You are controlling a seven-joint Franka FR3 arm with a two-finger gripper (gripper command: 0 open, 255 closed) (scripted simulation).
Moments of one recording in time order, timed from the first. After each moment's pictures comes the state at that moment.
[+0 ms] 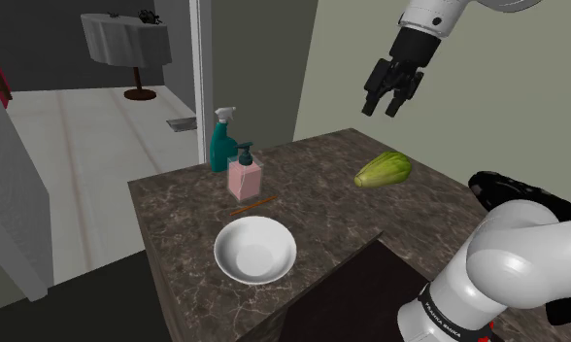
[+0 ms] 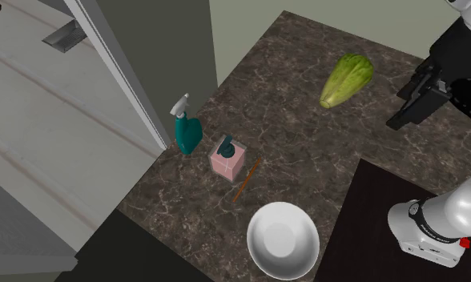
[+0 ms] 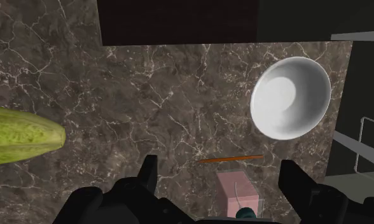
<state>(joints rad) 0.02 -0.81 -0.03 -2.33 0.11 1.60 0.08</state>
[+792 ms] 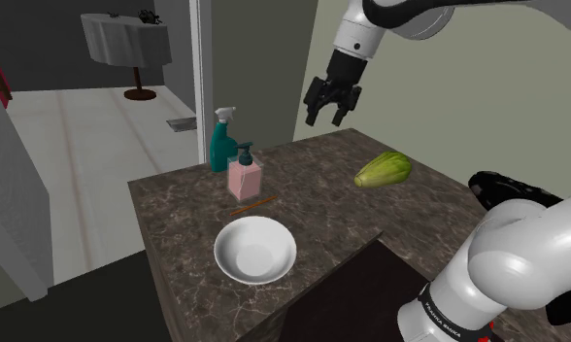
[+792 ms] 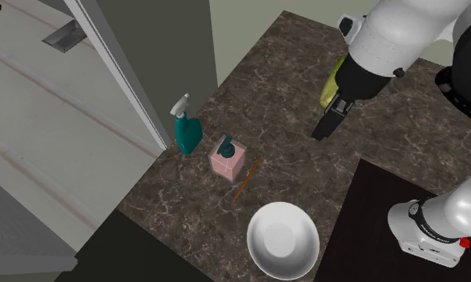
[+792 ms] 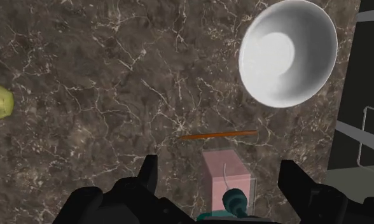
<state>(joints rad) 0.05 -0.50 0.05 -2.28 0.15 1.86 0.14</state>
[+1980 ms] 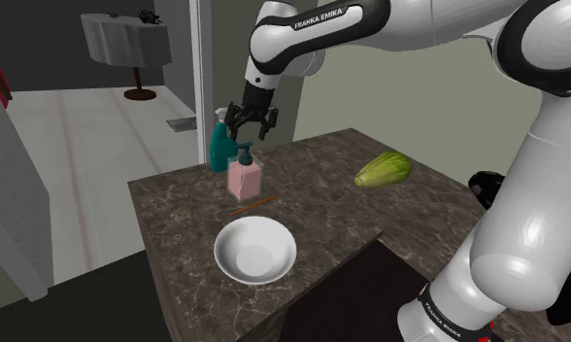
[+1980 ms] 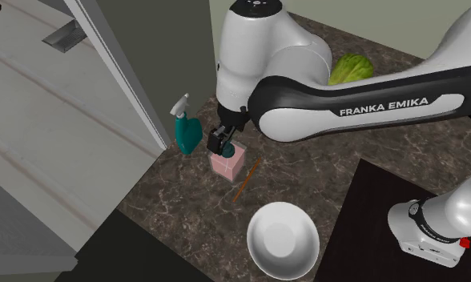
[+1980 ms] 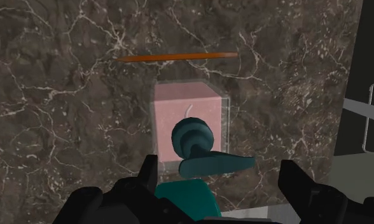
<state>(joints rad) 0.10 0.16 0.14 -1.86 0.11 2.12 0.27</state>
